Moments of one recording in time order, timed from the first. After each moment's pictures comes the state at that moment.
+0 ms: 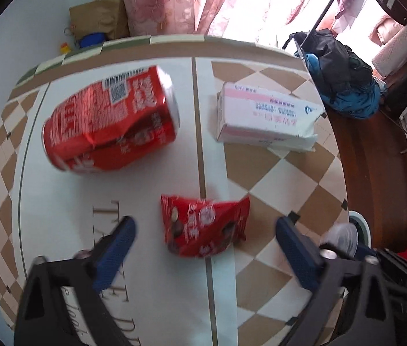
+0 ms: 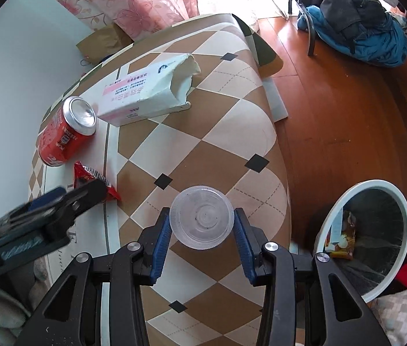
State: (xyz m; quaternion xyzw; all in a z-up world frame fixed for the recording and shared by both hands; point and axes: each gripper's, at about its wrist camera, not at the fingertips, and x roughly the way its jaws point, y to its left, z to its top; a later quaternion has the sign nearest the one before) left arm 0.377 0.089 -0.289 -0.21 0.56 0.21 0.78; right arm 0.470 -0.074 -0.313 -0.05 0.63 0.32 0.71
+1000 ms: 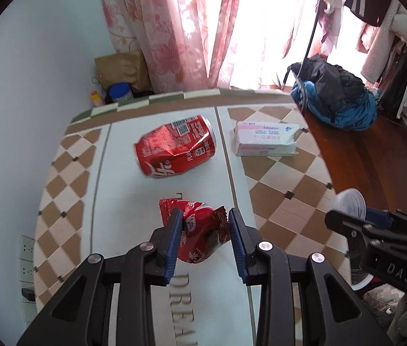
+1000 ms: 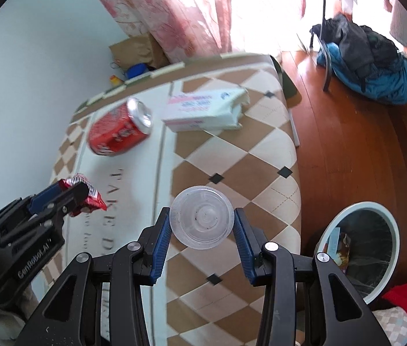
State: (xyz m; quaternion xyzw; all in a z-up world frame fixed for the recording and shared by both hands) left arm 0.294 0.064 -0.205 -0.12 0.48 0.25 0.83; right arm 0.411 -0.074 -0.229 -0.07 0.56 0.37 0.74
